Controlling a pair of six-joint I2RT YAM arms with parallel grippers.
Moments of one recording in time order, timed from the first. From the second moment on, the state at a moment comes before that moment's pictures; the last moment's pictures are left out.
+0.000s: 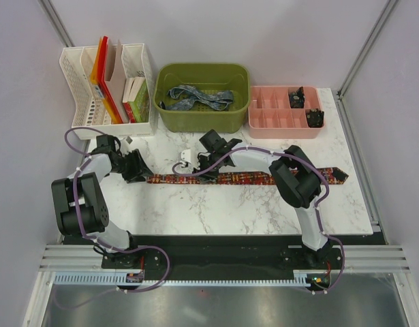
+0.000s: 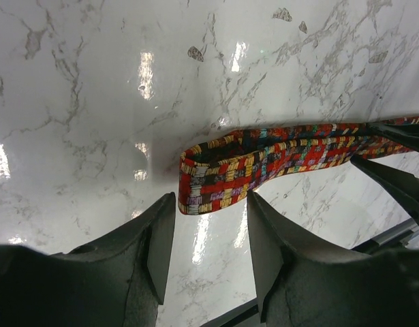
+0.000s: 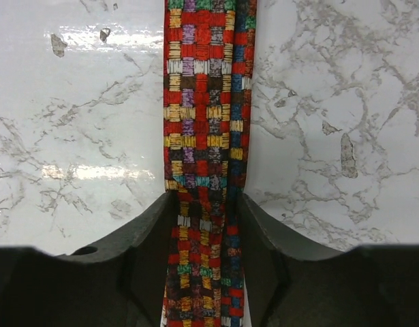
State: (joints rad) left arm 0.22 1.56 0.88 -0.52 0.52 -0.16; right arm 0.77 2.10 1.49 -0.44 -0.43 -0.73
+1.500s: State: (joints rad) left arm 0.29 1.59 0.89 -0.52 0.53 -0.12; right arm 0.74 2.14 1.56 -0.44 -0.51 -0.62
